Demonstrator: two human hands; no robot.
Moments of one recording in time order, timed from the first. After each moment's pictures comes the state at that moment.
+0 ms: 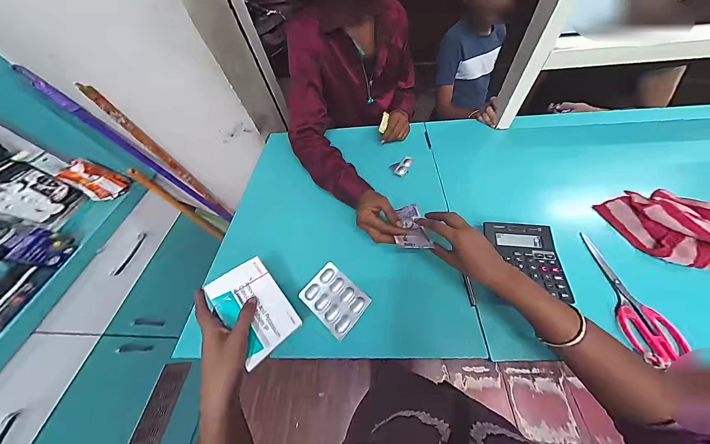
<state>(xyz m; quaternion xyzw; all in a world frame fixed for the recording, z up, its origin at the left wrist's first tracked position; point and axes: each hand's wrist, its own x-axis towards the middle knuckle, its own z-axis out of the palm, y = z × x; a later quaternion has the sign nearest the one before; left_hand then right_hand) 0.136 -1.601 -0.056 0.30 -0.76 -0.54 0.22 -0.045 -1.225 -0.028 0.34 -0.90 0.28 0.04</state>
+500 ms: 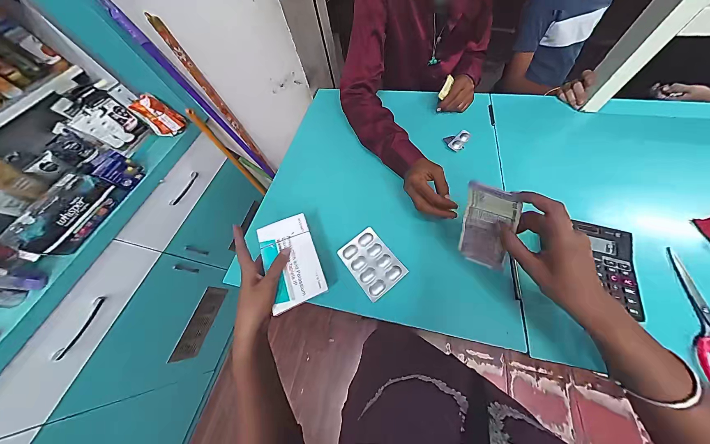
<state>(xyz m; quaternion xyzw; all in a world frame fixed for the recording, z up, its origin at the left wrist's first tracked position) 0.146 -1.618 -0.052 0.28 -0.70 -0.62 0.19 -0.003 -1.226 0.002 0.33 -0.86 0.34 0.17</state>
